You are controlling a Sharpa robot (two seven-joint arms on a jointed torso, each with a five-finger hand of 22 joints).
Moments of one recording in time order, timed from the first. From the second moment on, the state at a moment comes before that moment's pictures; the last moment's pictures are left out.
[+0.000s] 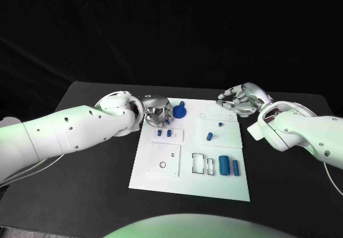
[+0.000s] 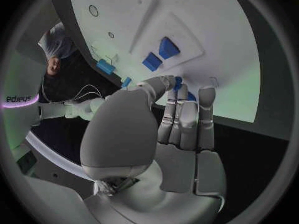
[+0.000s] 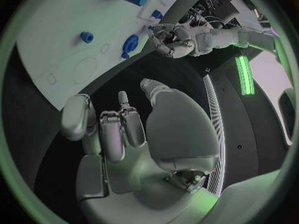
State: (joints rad) left arm 1.20 -0.70 -0.02 1.37 -1.48 -0.07 0.03; left_hand 1.45 -0.20 0.59 0.01 0.31 0.92 0.15 0.46 0.26 0.97 0.10 0.60 0.18 1.31 0.01 1.41 0.92 0.19 0.98 0.12 1.23 0.81; right arm 1.27 -0.89 -0.14 1.55 -0.84 -0.53 0.00; right_hand 1.25 -0.18 0.34 0.28 0.29 0.87 0.17 0.18 0.39 1.44 0.08 1.40 1.31 1.46 0.01 1.52 1.31 0.08 1.35 0.11 1.21 1.24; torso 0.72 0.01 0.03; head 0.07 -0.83
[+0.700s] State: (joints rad) left arm 1.20 -0.69 -0.03 1.36 -1.48 -0.07 0.03; left_hand 1.44 -0.20 0.59 0.01 0.31 0.92 0.15 0.45 0.26 0.98 0.09 0.60 0.18 1.31 0.01 1.41 0.93 0.17 0.98 0.12 1.23 0.81; right arm 1.27 -0.89 -0.14 1.55 -0.84 -0.53 0.00; right_hand 1.25 -0.18 0.34 0.28 0.29 0.87 0.17 0.18 0.39 1.44 0.08 1.40 1.31 1.46 0.01 1.52 1.31 0.08 1.35 0.11 1.21 1.24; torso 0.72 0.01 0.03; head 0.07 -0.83
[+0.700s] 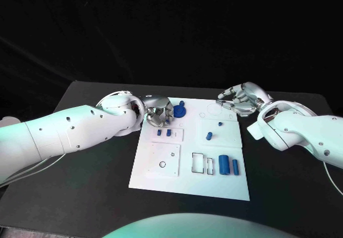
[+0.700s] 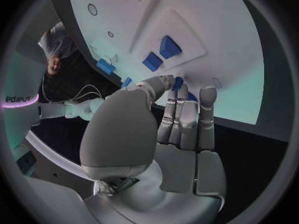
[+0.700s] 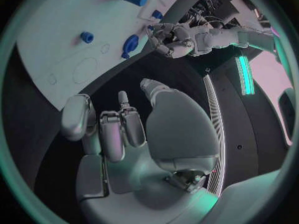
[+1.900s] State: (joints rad) left arm 1.19 -0.70 -0.03 1.35 -1.47 -0.07 0.04; left_hand 1.41 -0.22 0.58 0.03 0.31 0.90 0.16 0.41 0.27 0.95 0.11 0.49 0.14 1.30 0.03 1.41 0.89 0.17 0.96 0.13 1.18 0.75; right arm 1.26 -0.88 -0.14 1.54 -0.84 -0.53 0.01; right_hand 1.26 -0.17 0.34 0.28 0.29 0.87 0.17 0.18 0.39 1.44 0.08 1.40 1.31 1.46 0.01 1.51 1.31 0.08 1.35 0.11 1.20 1.23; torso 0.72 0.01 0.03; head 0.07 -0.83
